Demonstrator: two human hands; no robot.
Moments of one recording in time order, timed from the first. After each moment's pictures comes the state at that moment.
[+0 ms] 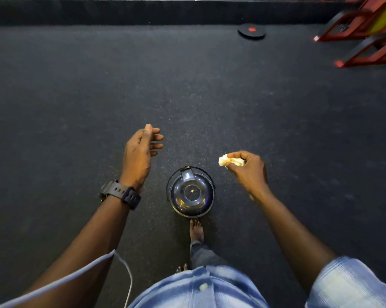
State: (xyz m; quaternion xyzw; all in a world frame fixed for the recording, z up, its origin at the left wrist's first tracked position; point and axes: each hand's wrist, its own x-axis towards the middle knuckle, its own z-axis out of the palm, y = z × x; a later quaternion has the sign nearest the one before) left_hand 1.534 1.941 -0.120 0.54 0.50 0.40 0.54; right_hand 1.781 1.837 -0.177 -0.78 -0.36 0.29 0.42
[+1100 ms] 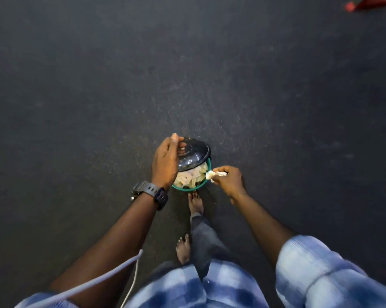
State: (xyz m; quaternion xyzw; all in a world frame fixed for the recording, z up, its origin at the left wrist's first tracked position) left_hand 1.603 1.917 -0.244 0.54 0.53 0.29 0.59; right_hand 1.771 1.814 -0.380 -0.80 -0.19 0.44 0.35
